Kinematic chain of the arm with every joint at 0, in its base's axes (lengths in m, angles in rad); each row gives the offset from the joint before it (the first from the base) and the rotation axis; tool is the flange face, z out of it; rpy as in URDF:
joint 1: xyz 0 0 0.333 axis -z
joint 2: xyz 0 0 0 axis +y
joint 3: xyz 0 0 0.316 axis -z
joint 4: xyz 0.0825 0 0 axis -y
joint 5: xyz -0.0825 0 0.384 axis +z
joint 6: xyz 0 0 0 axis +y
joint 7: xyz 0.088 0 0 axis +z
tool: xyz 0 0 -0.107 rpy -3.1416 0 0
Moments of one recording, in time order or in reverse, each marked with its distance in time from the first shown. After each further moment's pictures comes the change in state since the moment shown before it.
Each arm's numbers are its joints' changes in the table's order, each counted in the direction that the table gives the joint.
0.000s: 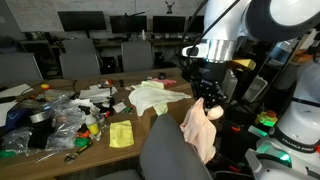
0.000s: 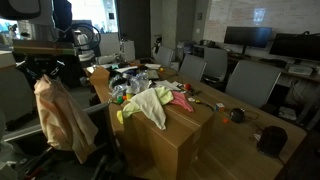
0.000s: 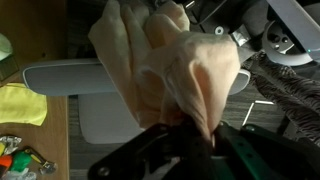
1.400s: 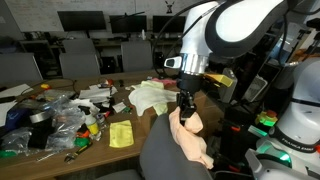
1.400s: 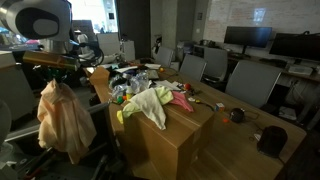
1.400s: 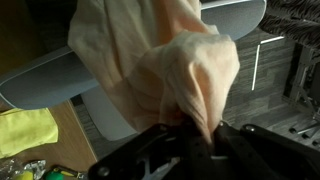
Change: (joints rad) arm -0.111 0.272 0.110 0.080 0.152 -0.225 -0.199
